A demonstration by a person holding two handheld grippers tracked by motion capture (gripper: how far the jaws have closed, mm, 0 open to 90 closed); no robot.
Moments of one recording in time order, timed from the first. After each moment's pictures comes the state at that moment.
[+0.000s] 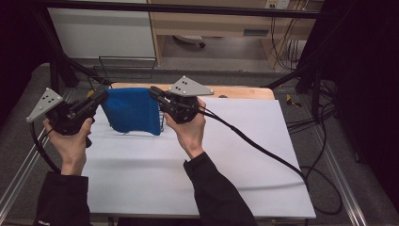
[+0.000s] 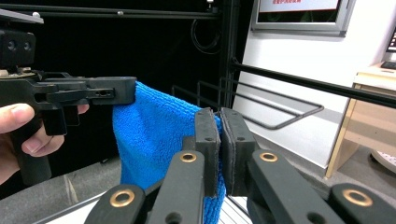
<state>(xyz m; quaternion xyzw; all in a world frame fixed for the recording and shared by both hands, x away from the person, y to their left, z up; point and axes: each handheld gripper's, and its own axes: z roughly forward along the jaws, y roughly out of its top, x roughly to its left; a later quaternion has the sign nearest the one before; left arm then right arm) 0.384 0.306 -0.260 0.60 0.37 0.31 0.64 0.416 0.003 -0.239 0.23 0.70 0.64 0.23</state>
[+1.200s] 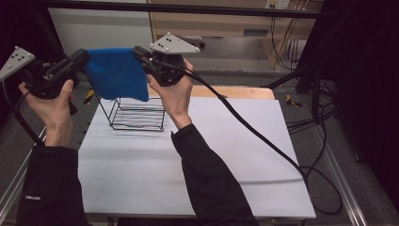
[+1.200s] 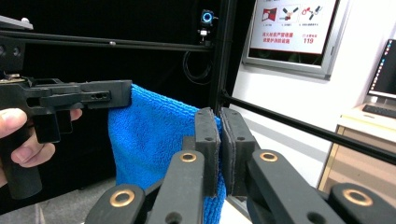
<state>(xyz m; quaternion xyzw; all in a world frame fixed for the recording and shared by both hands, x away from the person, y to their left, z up) 0.421 0.331 -0.186 0.56 0.36 0.35 0.66 0.454 0.035 -0.164 0.21 0.67 0.66 0.27</state>
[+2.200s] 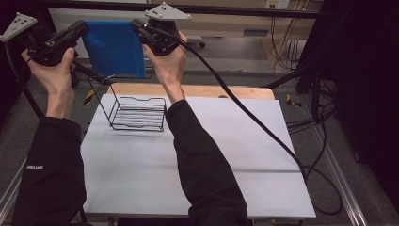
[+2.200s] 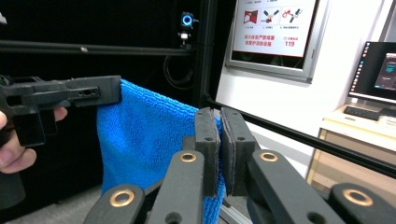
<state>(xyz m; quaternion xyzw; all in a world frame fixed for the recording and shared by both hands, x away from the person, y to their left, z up) 0.486 0.334 -0.155 0.55 0.38 0.36 0.65 0.517 0.050 -0.134 0.23 0.67 0.65 0.29</state>
